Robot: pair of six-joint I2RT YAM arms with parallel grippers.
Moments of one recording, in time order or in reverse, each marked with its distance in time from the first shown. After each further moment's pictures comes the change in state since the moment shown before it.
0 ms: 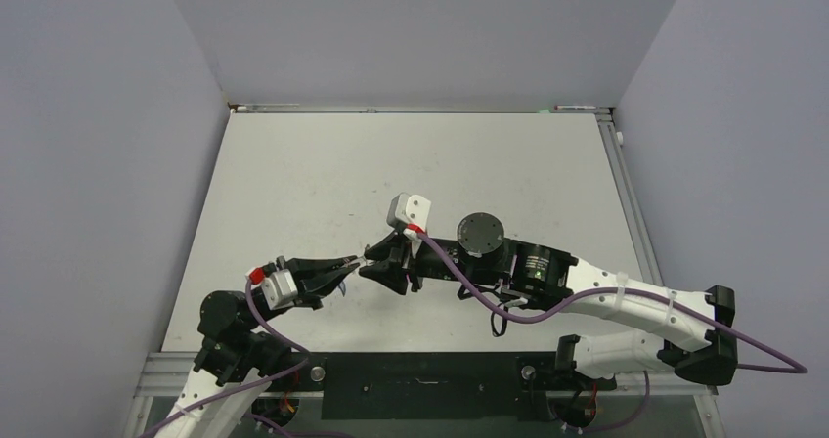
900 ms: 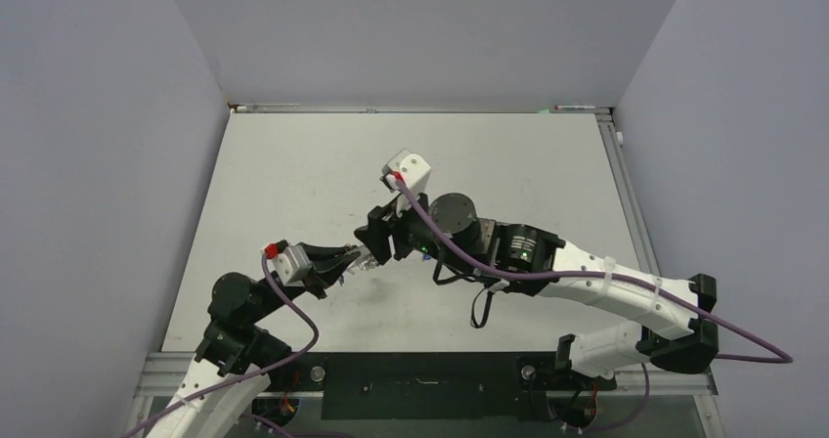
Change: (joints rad) left arm -0.001 0.119 0.041 -0.113 -0.130 0.002; right arm 0.015 0.215 0.340 -0.295 0.404 0.219
